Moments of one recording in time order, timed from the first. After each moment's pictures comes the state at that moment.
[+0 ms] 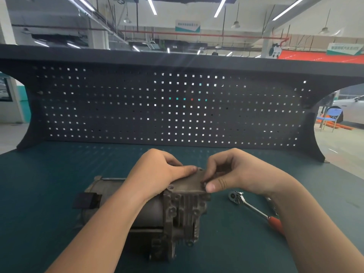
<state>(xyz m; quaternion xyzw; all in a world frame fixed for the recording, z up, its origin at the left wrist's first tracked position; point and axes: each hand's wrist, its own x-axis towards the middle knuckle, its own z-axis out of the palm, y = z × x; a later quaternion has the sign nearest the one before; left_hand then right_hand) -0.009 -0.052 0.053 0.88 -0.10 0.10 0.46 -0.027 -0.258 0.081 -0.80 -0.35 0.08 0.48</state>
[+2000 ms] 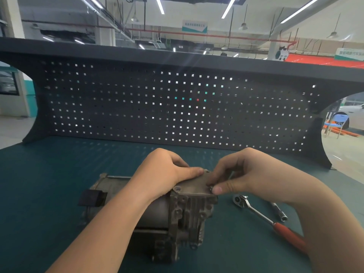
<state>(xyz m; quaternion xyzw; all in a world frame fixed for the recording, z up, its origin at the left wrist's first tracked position) -0.015 -0.050 0.057 0.86 -0.11 0.09 0.48 -0.047 -0.253 0.100 -0.89 -0.30 0.01 0.35</state>
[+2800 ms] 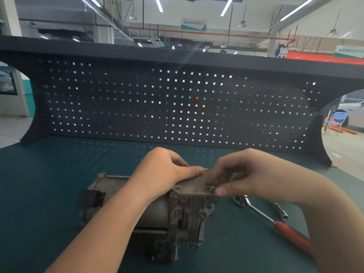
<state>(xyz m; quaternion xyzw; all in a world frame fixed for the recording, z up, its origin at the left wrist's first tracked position) -0.015 -0.051 0.056 0.87 -0.10 0.10 0.48 -0.051 -0.254 0.102 -0.90 -0.31 0.03 0.31</state>
